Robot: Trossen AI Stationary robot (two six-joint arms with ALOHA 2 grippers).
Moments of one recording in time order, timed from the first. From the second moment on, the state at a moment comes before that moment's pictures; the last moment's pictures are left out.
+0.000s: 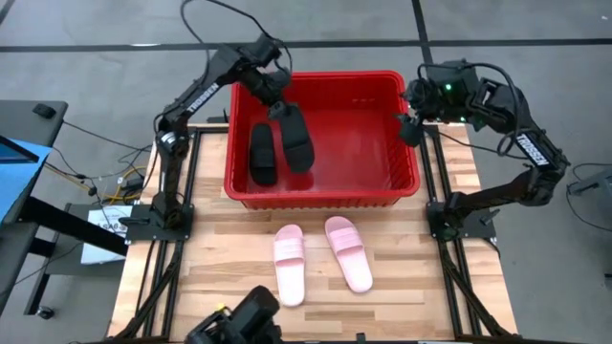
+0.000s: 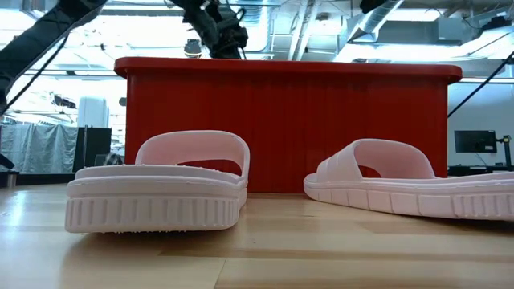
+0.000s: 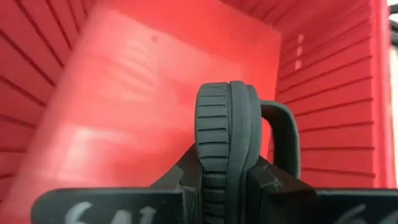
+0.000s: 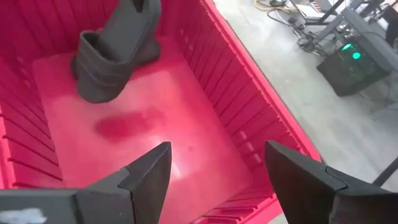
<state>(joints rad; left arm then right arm) 0.77 2.07 2.35 -1.38 0.50 0.32 -0.52 1.23 1.79 -1.22 0.16 -0.32</state>
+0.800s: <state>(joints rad) 0.77 2.13 2.29 -1.44 0.56 0.39 -0.66 1.23 1.79 -1.22 -0.01 -0.40</state>
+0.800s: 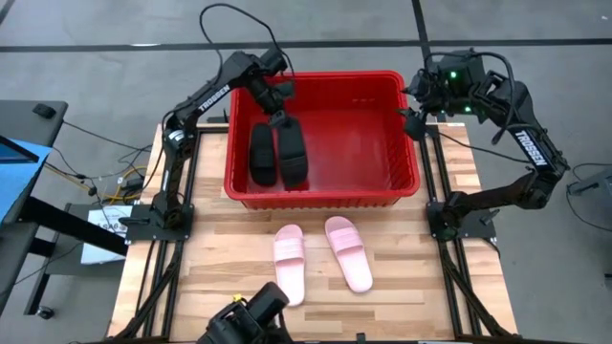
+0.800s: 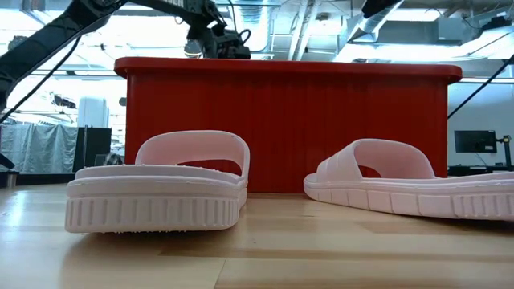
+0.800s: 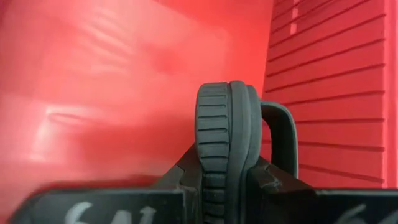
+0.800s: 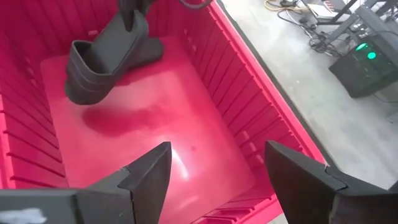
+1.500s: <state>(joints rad) 0.81 2.13 2.15 -1.33 0.58 0.41 -0.68 1.23 1.79 -1.22 -0.03 -0.43</state>
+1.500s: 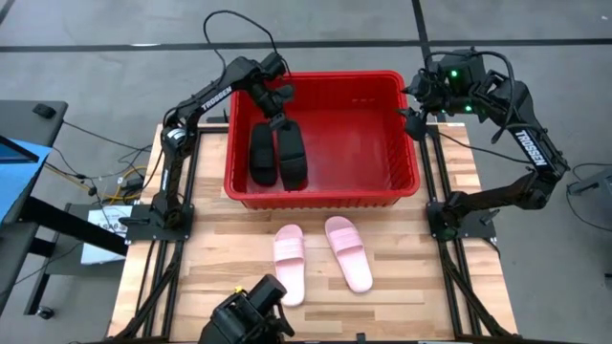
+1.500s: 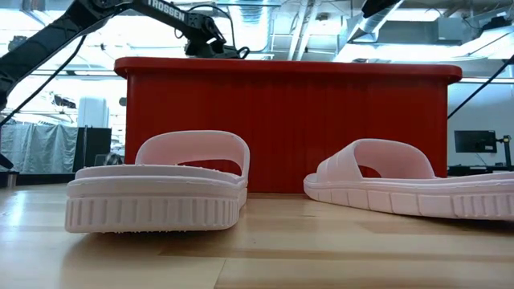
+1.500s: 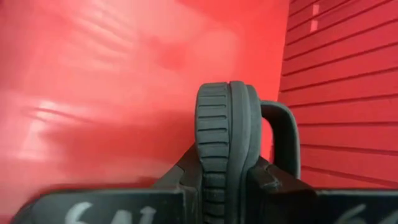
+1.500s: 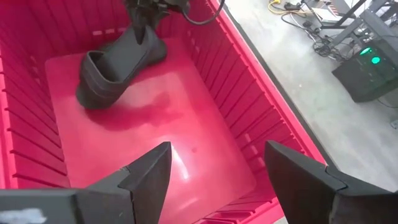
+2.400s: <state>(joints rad) 0.78 2.21 2.16 -1.33 0.40 0.47 -0.68 1.23 1.79 -1.21 -0.03 -0.43</state>
